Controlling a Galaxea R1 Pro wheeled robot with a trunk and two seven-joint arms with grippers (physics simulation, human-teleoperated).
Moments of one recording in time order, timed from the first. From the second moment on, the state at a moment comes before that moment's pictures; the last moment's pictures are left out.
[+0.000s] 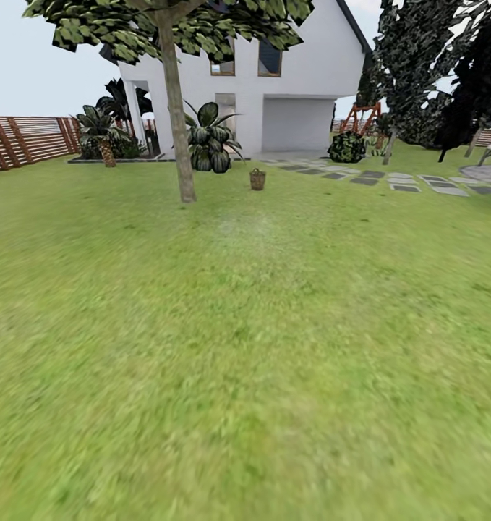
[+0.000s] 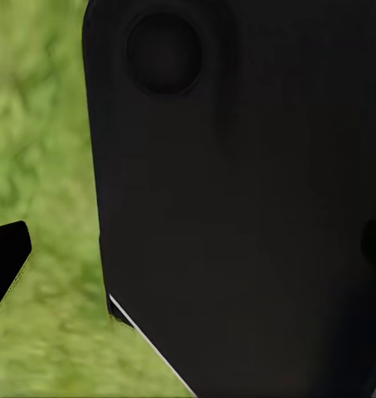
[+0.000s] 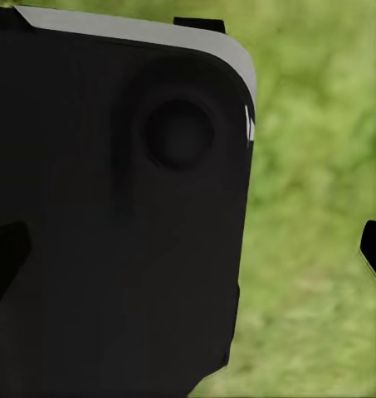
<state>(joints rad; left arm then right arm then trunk) 0.00 0.00 0.01 -0.13 0.01 -0.02 -0.01 -0.09 -0.02 0.03 -0.04 0.02 -0.07 -0.01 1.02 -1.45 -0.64</state>
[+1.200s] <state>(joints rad) 0.00 0.00 0.01 -0.13 0.01 -0.02 -0.01 -0.09 -0.01 0.03 -0.03 0.02 -0.07 -0.01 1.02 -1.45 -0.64</state>
